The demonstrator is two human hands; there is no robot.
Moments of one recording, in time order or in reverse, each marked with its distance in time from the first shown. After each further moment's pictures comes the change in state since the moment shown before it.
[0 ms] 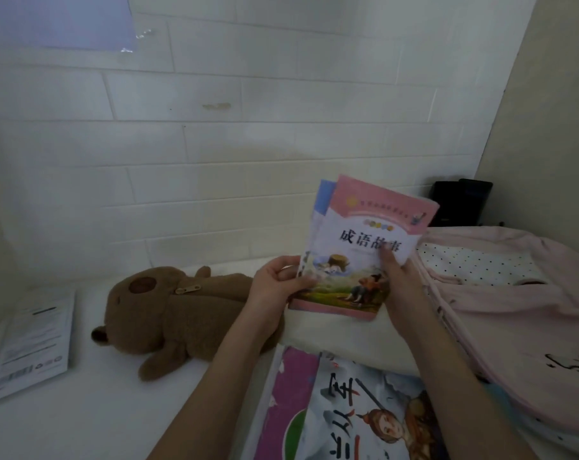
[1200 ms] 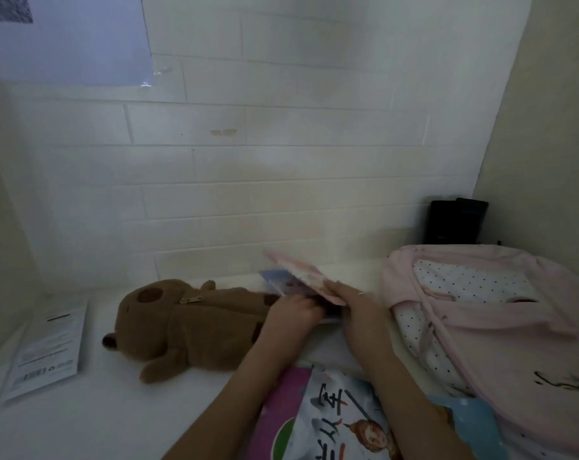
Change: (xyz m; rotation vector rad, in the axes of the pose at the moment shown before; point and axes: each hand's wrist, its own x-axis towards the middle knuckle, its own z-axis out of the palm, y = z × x) left_hand 0.002 -0.039 0.002 1.659 -0.161 0.923; right_hand -0.019 0.032 0.017 -0.984 -0.167 -0.447
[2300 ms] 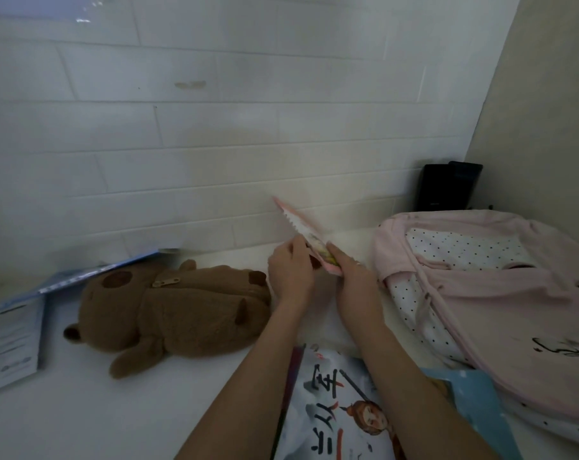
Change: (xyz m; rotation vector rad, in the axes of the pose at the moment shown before) left_hand 0.064 0.030 -0.010 -0.893 0.330 -1.161; right_hand 0.009 0.014 0.013 -0.109 0.078 0.167
